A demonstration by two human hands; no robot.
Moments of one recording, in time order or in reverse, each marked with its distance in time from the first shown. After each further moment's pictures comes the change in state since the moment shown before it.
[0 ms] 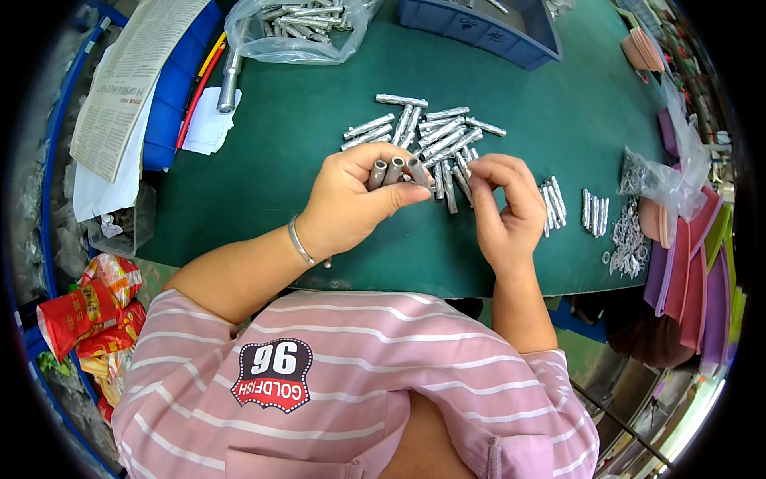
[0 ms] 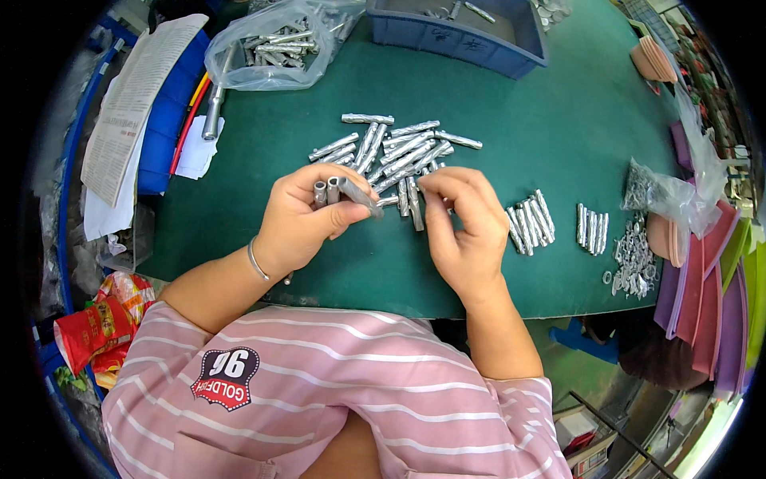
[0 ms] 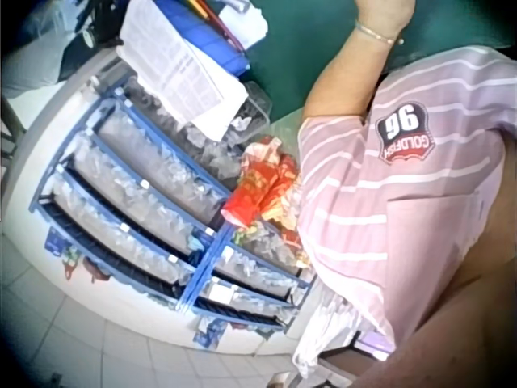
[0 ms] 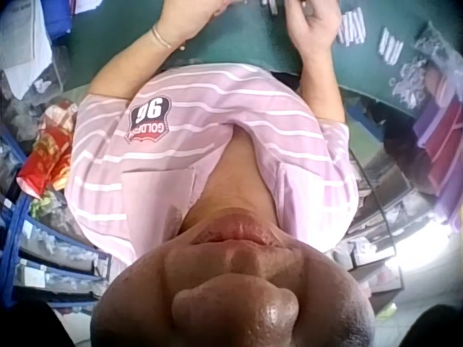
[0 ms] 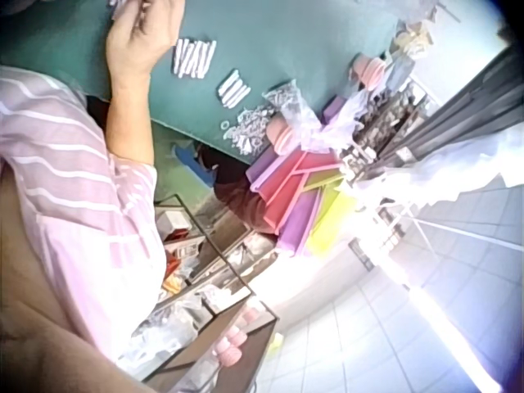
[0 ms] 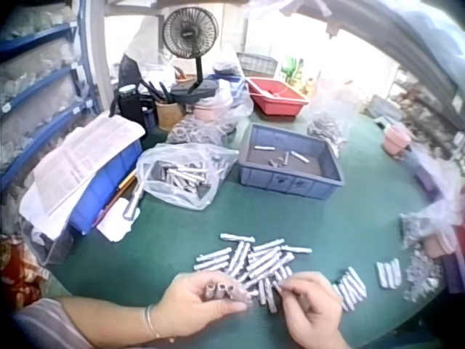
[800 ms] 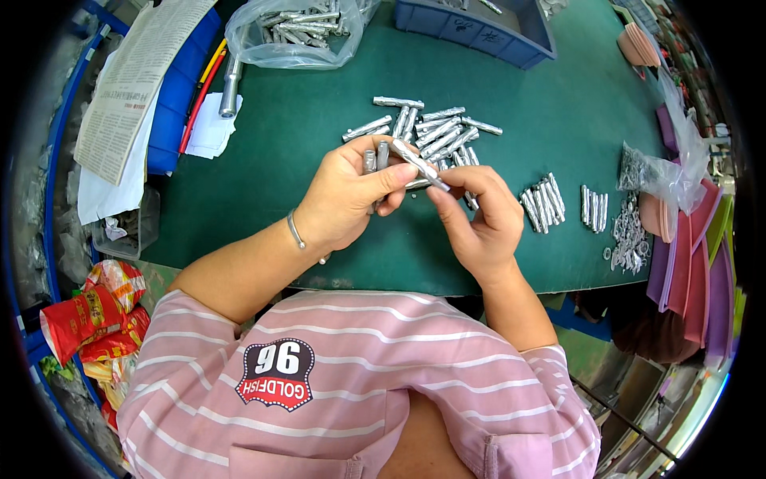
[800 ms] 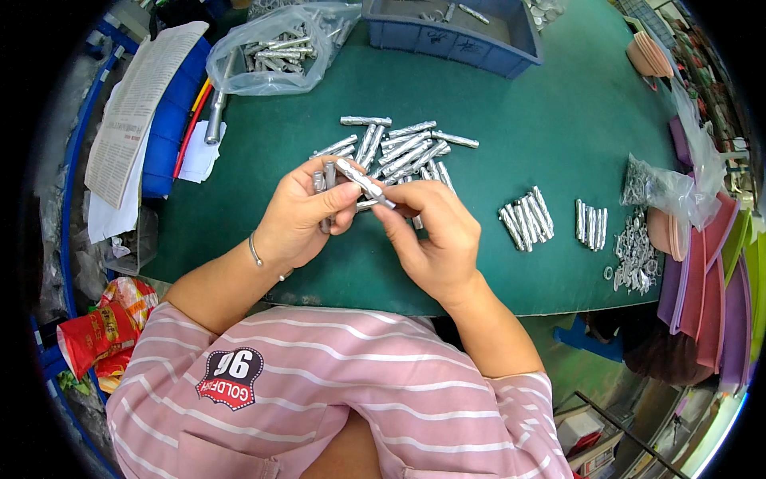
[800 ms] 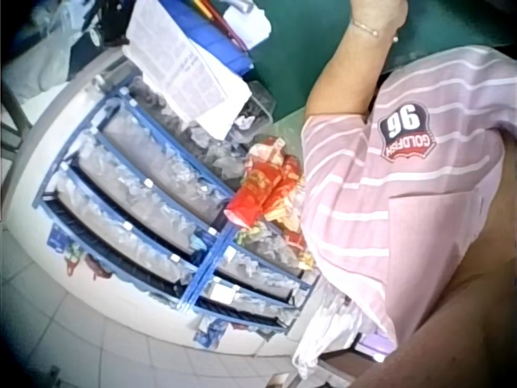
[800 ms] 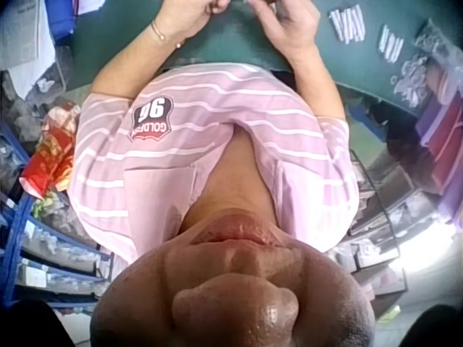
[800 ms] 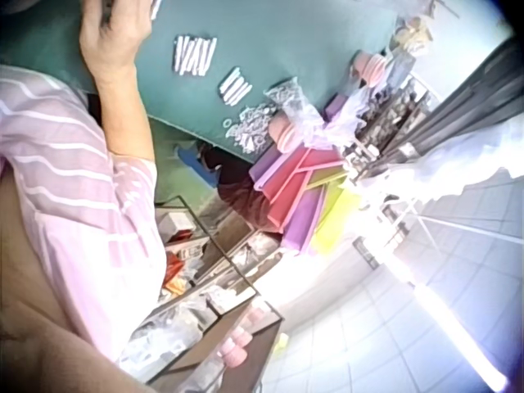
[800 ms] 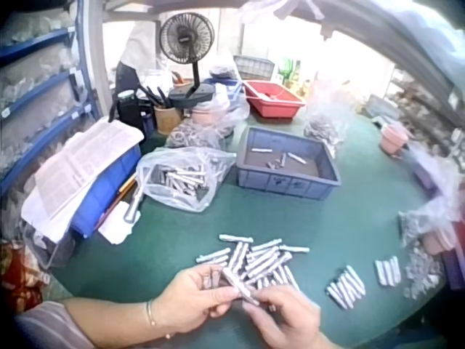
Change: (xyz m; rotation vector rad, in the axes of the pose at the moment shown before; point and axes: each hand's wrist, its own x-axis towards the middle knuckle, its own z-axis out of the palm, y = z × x) left_hand 0.004 0.002 0.004 -0.446 0.008 -0.183; right_hand -0.005 -0.011 0.017 0.096 -0.033 -0.098
